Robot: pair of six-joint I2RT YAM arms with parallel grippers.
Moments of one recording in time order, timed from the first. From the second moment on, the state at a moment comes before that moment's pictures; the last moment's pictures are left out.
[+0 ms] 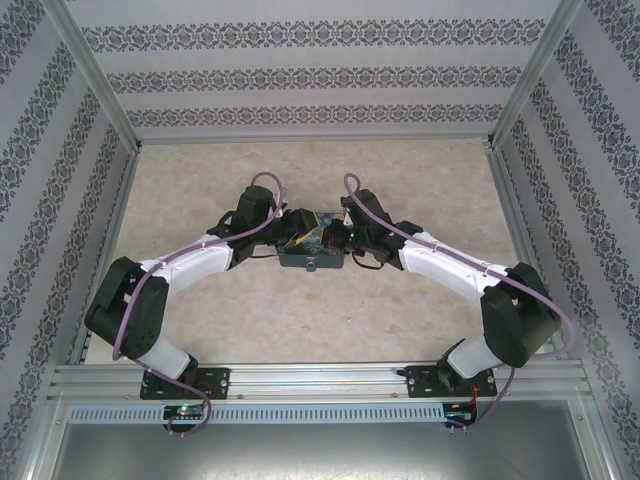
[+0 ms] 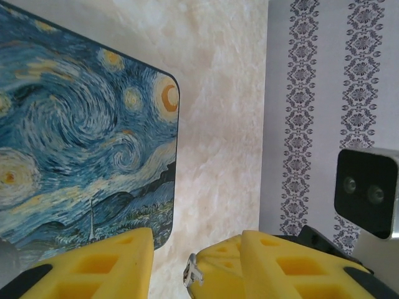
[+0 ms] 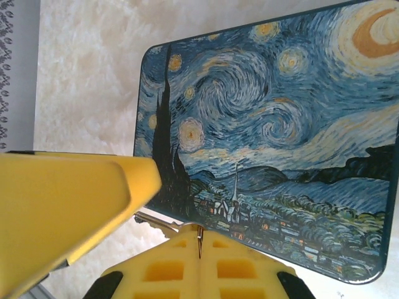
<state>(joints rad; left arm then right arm) -0.49 1.56 0.92 0.09 0.50 -1.06 0.64 1.50 1.00 -0.27 -0.22 0.84</state>
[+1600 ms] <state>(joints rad) -0.50 1.61 0.94 0.11 0.45 -1.06 0.64 1.50 0.96 -0.22 -0.25 0.86</state>
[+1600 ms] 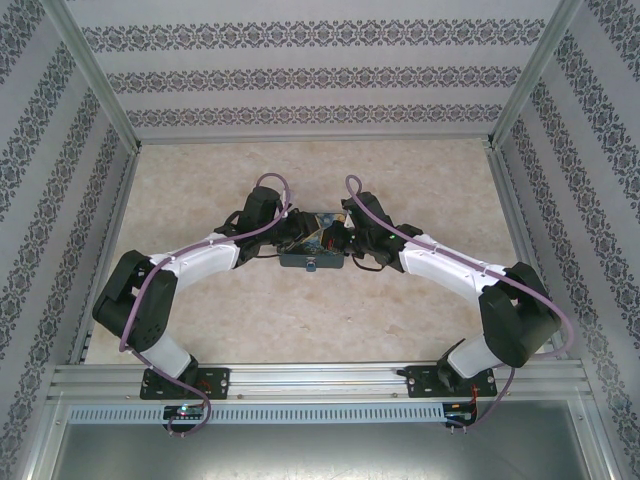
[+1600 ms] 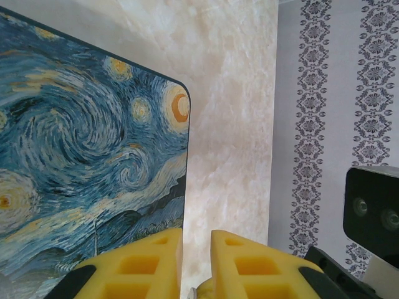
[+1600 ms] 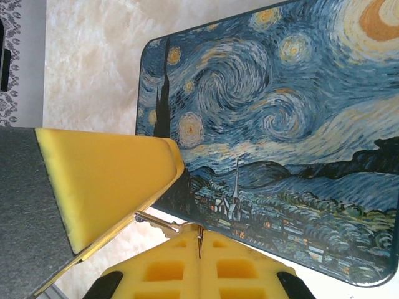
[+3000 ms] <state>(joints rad) -0.52 1.66 1.05 0.08 0.44 -1.03 0.40 1.37 1.01 -0.23 -0.41 0.96</state>
